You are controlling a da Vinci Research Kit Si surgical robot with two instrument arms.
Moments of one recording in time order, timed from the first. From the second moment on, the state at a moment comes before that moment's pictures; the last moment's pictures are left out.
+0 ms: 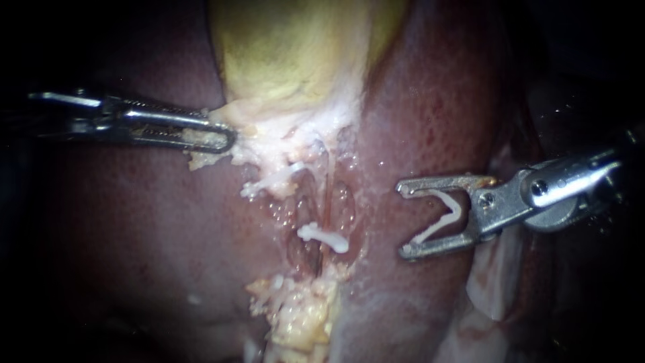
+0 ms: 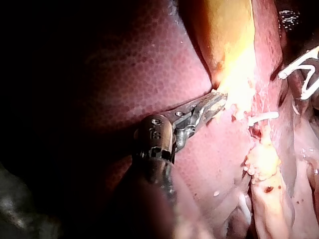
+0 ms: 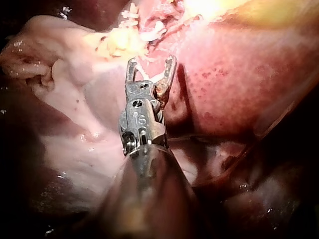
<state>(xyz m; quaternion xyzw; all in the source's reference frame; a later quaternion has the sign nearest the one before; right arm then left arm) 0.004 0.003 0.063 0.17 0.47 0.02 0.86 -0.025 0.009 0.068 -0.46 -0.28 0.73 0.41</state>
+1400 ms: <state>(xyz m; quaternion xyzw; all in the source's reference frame) 0.015 0.002 0.071 0.34 0.52 0.29 0.73 -0.021 0.011 0.064 -0.46 -0.28 0.73 0.42</state>
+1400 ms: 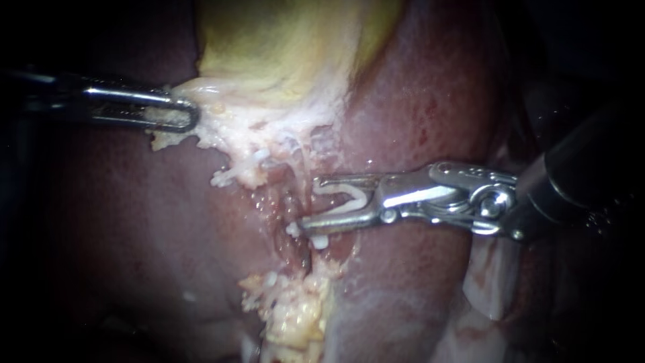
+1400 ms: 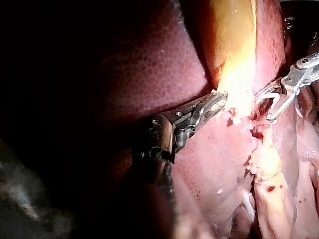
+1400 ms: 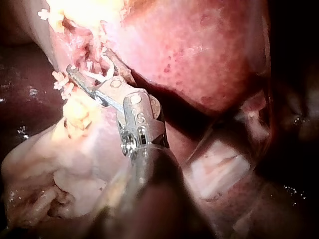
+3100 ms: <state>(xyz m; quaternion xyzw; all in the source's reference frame) 0.015 0.000 0.068 0.44 0.53 0.27 0.68 -0.021 0.011 0.064 -0.46 -0.28 0.73 0.42</state>
